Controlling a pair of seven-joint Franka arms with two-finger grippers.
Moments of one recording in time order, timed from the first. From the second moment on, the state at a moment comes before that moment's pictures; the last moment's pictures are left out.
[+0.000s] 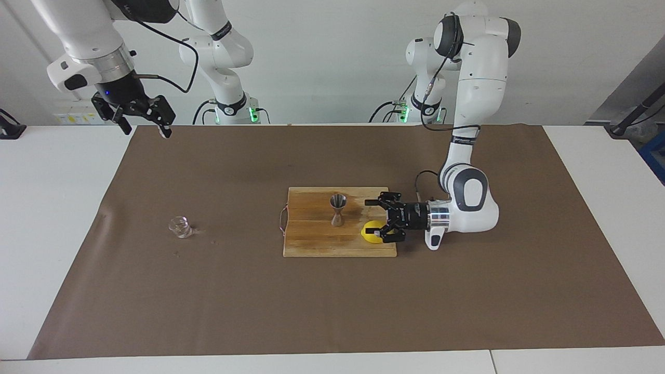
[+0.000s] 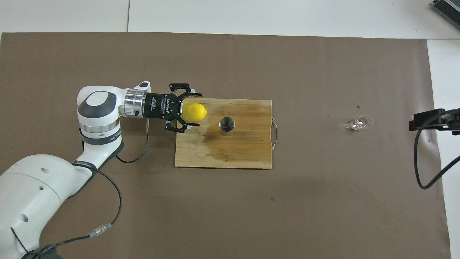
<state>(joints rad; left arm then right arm) -0.13 0.62 -0.03 -1.70 -1.45 1.67 -0.72 0.01 -0.10 -0.08 -1.67 -0.02 1.59 0.07</state>
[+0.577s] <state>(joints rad) -0.03 0.61 -0.01 -1.43 -0.96 1.52 -0.74 -0.01 -0.13 -0.10 -1.82 0.02 1.79 -0.42</state>
